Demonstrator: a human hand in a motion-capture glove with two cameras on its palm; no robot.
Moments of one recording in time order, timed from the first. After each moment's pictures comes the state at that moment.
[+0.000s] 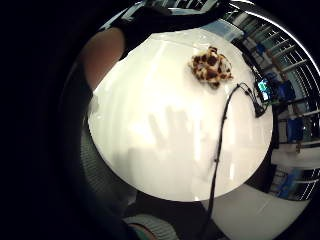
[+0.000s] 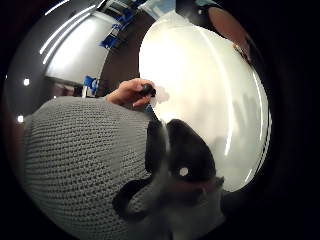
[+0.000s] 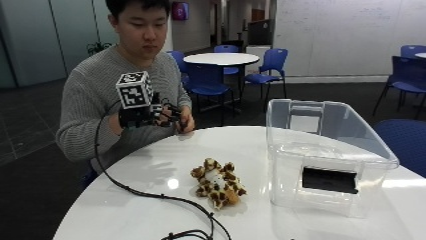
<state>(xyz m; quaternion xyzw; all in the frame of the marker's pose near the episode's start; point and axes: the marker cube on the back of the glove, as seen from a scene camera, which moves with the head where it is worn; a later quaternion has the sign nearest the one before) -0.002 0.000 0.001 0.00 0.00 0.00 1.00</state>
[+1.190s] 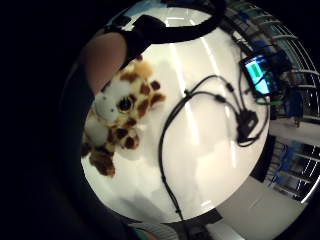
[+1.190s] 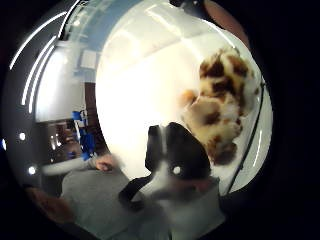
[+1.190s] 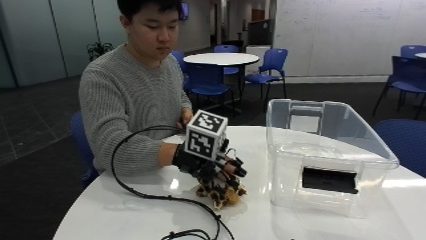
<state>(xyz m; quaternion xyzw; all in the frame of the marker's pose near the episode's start) 0.198 -0.183 0.044 -0.11 0.02 0.19 0.98</state>
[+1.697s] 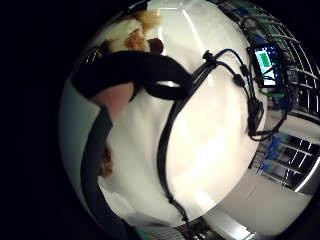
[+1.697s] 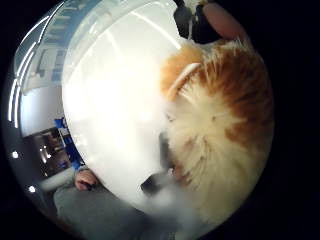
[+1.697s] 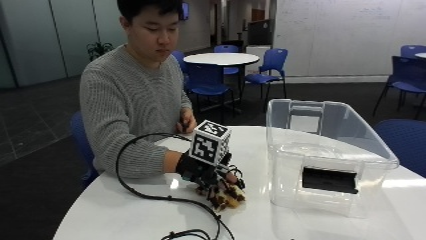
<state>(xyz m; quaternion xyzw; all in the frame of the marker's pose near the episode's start) 0.199 -0.185 0.088 -0.13 0.12 0.22 0.96</state>
